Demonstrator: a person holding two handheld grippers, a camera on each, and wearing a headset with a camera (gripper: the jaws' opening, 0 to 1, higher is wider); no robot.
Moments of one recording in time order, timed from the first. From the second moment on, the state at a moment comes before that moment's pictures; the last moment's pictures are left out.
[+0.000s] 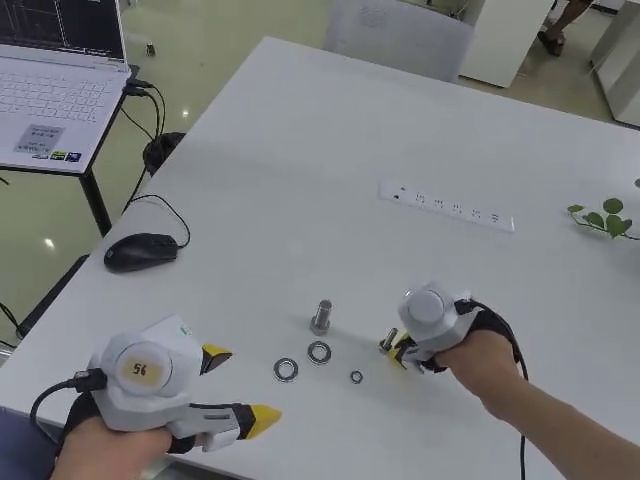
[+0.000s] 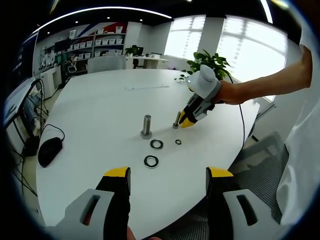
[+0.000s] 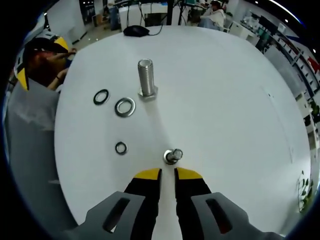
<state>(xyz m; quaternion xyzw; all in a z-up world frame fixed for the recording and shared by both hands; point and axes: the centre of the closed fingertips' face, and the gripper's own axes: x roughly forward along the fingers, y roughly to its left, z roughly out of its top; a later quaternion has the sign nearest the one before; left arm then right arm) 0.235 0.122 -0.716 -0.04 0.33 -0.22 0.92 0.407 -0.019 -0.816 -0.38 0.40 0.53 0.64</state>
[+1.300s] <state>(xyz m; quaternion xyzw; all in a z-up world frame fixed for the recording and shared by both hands) 0.228 0.121 -0.711 -0.04 0.31 -0.22 0.92 0.343 0.011 -0.824 -0.36 0.40 0.59 0.60</state>
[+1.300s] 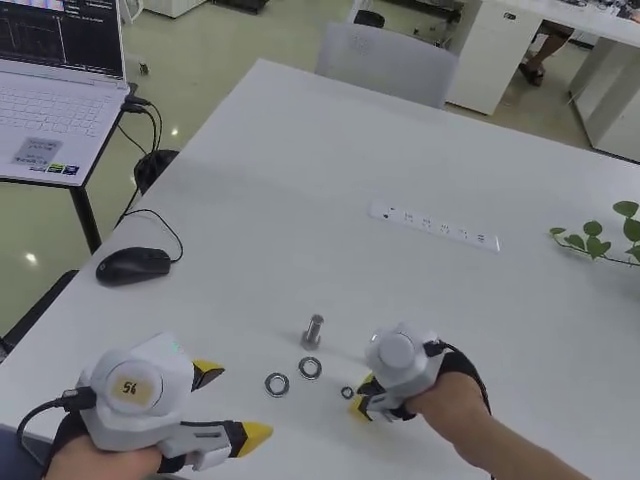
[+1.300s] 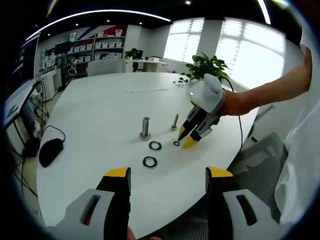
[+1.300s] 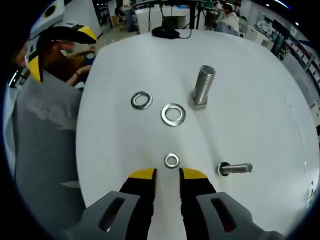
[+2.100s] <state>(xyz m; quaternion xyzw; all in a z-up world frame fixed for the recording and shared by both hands) 0.230 0.116 -0.713 -0.03 0.31 -0.23 0.92 0.347 0.021 -0.826 -0.39 0.37 0.60 0.59</state>
